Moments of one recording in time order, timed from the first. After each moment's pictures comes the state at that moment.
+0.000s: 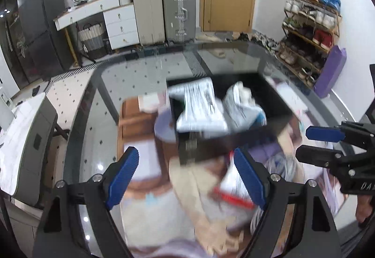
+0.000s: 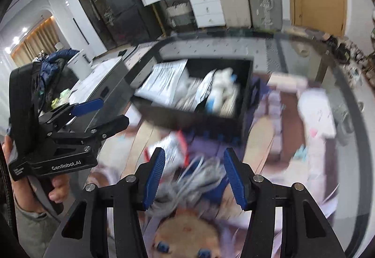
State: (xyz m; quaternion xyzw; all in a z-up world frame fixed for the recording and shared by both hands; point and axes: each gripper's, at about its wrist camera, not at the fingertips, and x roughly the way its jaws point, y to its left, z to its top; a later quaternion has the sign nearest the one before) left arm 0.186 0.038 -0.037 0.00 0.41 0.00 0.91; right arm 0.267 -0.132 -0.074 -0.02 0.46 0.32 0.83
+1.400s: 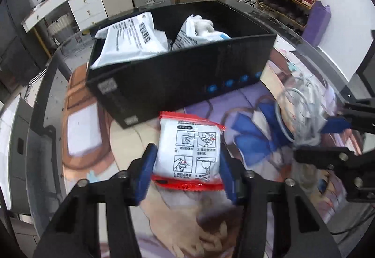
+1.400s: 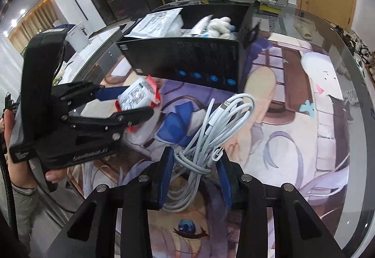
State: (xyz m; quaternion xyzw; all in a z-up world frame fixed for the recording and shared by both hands) left arm 0.193 -0.013 -0.096 0.05 0.49 -0.07 0.87; right arm 0.248 -0.140 -0.125 -0.07 0.50 0.32 0.80
